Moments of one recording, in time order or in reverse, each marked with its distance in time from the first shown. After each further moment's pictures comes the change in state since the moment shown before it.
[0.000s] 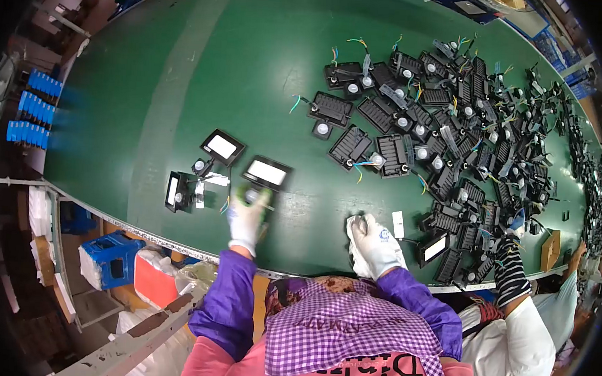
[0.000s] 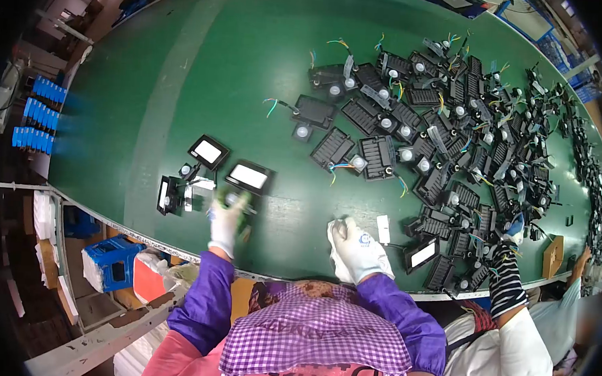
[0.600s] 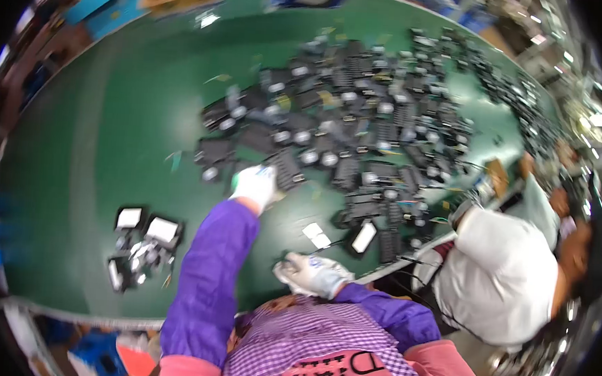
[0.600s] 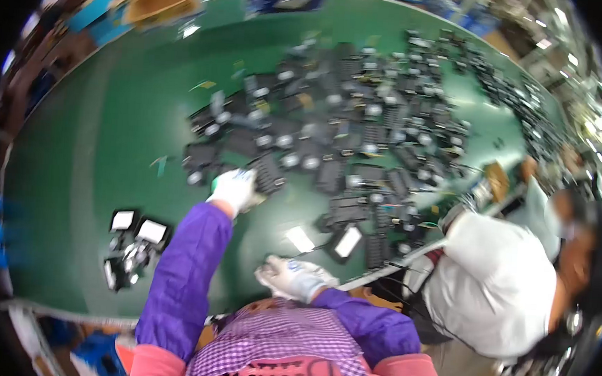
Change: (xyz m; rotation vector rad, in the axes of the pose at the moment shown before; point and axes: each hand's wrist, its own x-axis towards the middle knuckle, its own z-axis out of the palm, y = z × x) left_hand 0.016 0.176 0.211 0.990 -0.765 0.943; right_hand -0.053 -0.008 -0.046 -0.060 -0.293 -0.015
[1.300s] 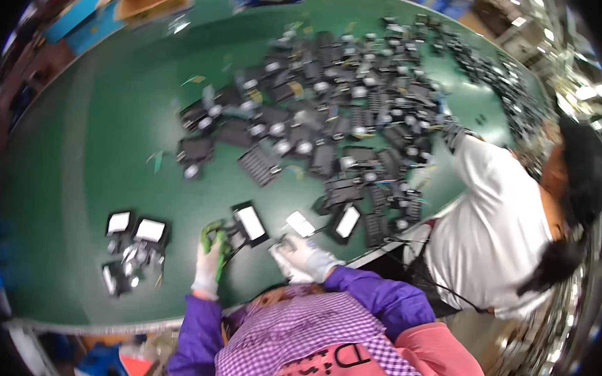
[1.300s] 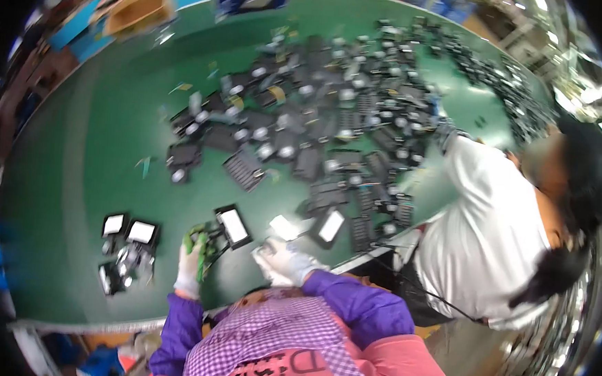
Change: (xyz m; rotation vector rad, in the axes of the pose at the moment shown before) left_hand -0.190 -0.016 0.086 -1.822 0.305 -0.369; right_hand 0.004 0.036 0.019 0.462 0.191 -0.020
